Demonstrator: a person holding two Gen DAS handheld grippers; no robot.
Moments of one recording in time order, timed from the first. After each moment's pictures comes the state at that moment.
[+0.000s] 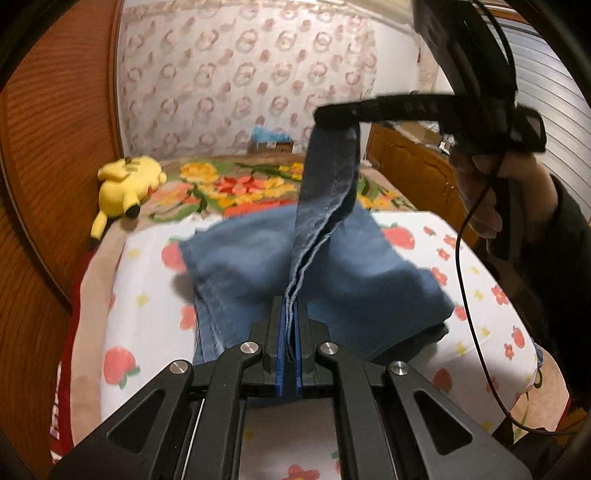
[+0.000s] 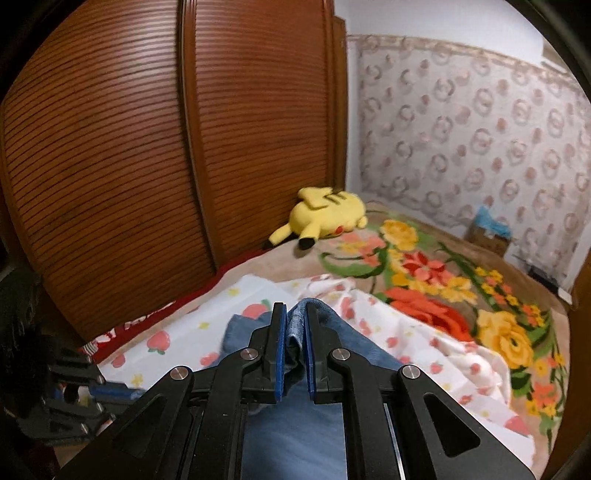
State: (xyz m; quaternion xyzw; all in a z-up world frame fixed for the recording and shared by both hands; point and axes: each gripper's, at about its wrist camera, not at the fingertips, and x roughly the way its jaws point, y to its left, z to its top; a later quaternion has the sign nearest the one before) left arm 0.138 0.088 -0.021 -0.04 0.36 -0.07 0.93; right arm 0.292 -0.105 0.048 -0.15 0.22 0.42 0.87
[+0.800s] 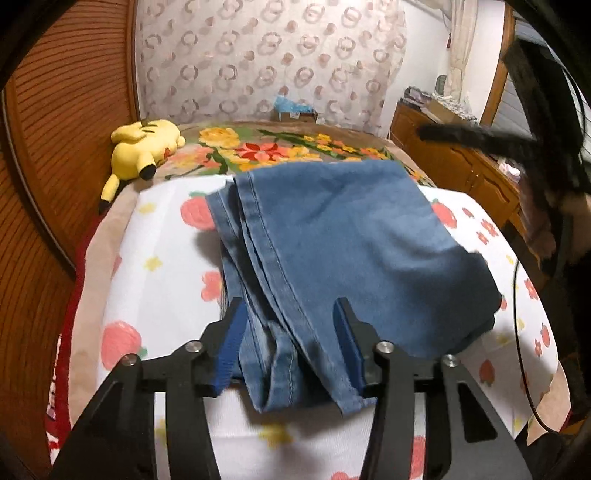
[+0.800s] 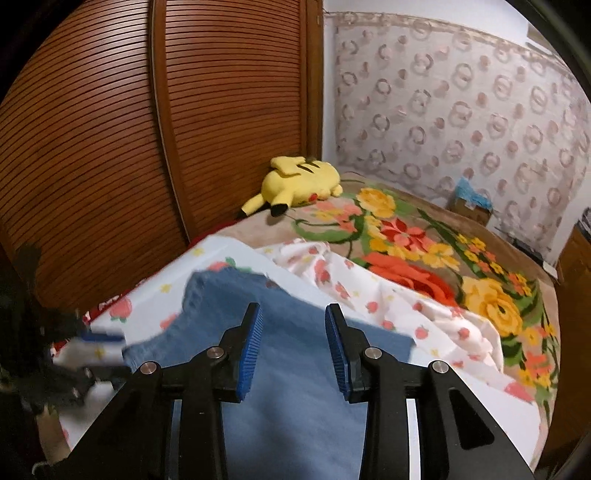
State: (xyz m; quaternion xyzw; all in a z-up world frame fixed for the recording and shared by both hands) left arm 0.165 0.119 -0.059 -0.06 0.40 -0.03 0.91; right arm 0.312 -0.139 0.031 -0.15 0.25 0.36 0.89
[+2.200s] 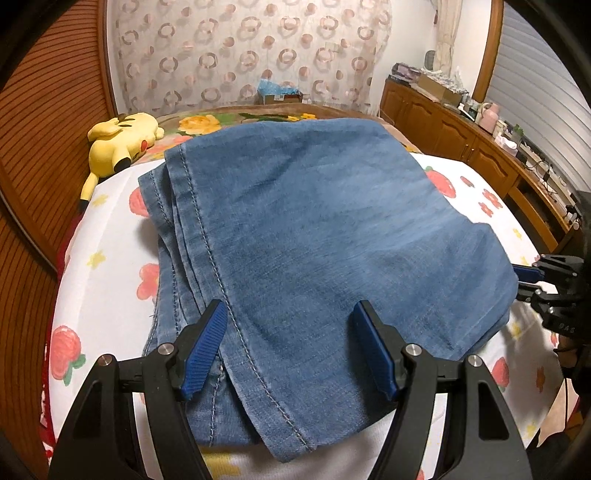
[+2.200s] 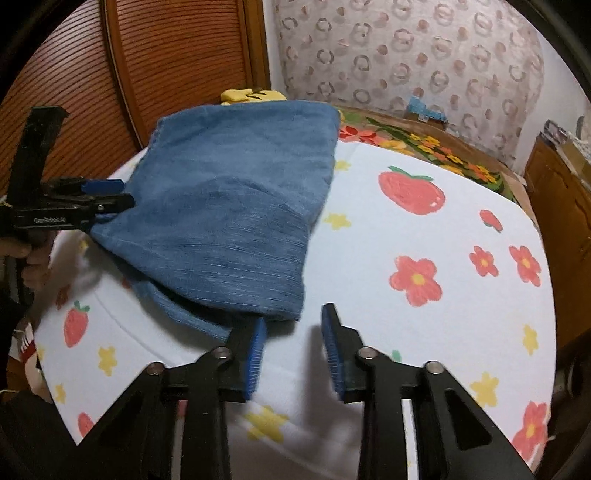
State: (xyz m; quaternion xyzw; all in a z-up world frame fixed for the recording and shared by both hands) left arm 0.190 0.075 -0.094 -0.03 0.43 -0.05 0.90; right arm 0.206 -0.215 -0.020 -0.12 0.34 0.29 0.89
